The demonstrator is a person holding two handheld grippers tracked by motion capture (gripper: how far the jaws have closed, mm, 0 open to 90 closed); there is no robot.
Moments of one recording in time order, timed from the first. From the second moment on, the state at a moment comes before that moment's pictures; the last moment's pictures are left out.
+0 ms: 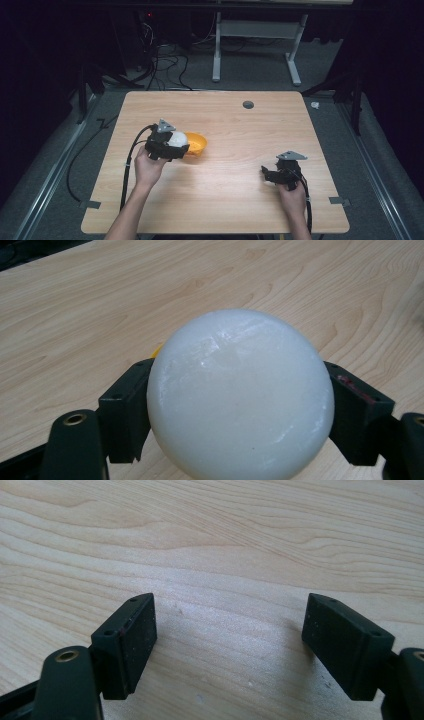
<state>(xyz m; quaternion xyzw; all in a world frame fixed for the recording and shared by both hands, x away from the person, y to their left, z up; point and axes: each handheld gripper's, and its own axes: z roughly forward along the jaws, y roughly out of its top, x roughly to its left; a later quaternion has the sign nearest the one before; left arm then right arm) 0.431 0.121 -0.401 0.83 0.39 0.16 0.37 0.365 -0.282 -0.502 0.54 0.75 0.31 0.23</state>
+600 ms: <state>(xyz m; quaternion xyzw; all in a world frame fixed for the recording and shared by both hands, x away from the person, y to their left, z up) 0.452 0.106 -0.414 0.83 0.40 0.14 0.35 0.365 -0.282 -0.502 0.54 0.75 0.31 0.23</state>
